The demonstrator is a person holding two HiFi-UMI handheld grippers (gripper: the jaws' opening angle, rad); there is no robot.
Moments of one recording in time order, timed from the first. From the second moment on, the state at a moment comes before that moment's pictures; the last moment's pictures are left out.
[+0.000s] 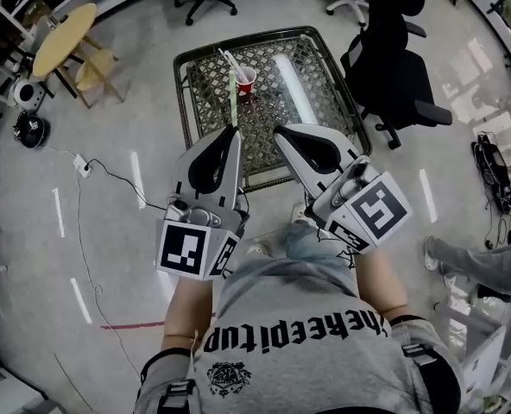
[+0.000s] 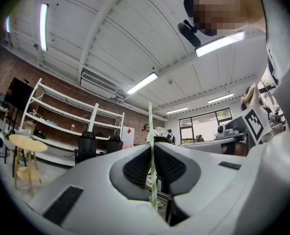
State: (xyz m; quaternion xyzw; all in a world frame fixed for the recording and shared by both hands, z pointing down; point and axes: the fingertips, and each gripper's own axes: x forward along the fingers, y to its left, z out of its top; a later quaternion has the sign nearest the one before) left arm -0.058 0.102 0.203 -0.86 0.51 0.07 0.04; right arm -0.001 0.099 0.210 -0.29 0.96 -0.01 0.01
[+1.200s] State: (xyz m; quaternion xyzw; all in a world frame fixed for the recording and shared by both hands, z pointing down) left arm 0.006 0.010 0.201 -0.79 0.60 0.07 0.04; right arm 0.060 -0.005 0.212 -0.17 0.99 -0.02 0.01
